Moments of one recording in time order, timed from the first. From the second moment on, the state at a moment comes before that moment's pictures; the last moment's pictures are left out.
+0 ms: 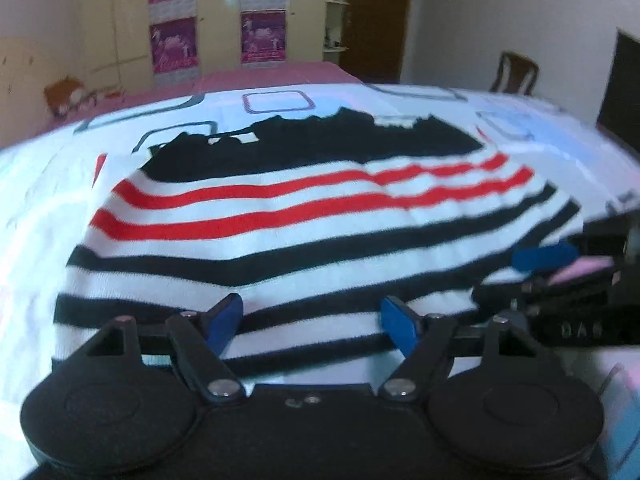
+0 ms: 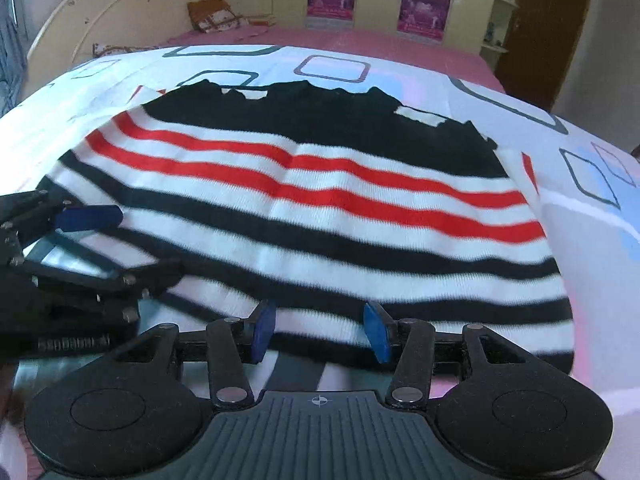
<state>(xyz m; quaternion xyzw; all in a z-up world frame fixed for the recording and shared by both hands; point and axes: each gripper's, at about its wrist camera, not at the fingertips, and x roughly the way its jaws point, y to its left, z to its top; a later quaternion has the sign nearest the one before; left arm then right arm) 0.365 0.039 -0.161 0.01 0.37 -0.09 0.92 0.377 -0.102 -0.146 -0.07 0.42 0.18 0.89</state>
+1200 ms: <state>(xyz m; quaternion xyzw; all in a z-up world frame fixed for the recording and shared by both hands) 0.349 0.119 -0.147 -0.04 0.36 -0.03 0.93 0.384 -0.240 -0.136 -0.01 0.44 0.06 0.90</state>
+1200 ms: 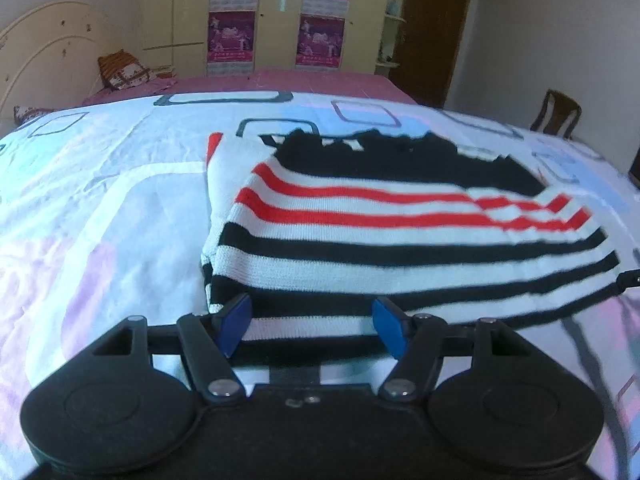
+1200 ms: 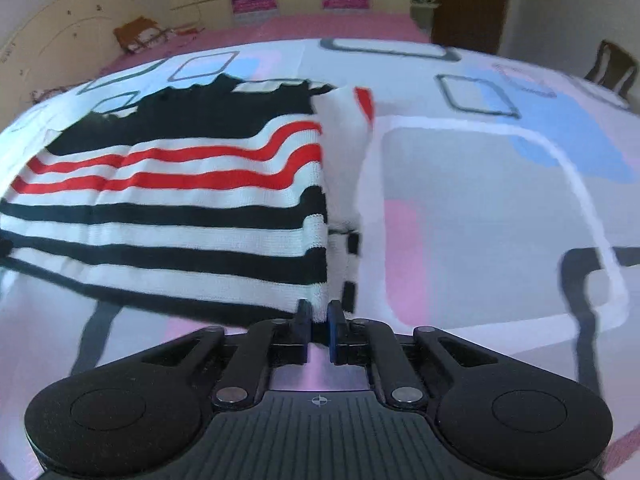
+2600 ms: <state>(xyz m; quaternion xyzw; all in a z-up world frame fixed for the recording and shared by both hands) 0.410 0.104 -0.152 -0.02 0.36 0.00 0.93 0.455 -0.201 -0.150 -0.05 0.42 0.06 0.90</state>
